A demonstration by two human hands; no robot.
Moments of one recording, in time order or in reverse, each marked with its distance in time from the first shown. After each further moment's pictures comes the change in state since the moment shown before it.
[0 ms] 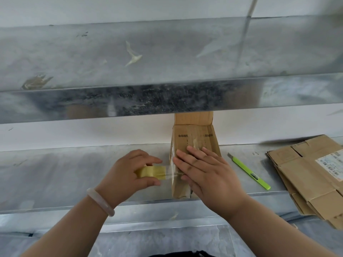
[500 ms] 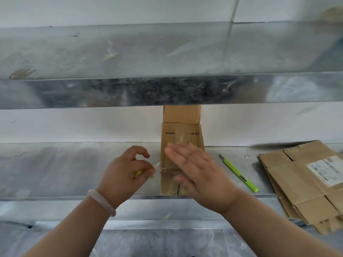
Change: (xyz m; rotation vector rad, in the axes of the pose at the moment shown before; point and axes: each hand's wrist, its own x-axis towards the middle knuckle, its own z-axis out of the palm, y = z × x) left_hand -0.005 0.036 0.029 0.212 0.120 -0.049; right_hand -0.009 0.019 -0.021 0.252 0.009 -0.101
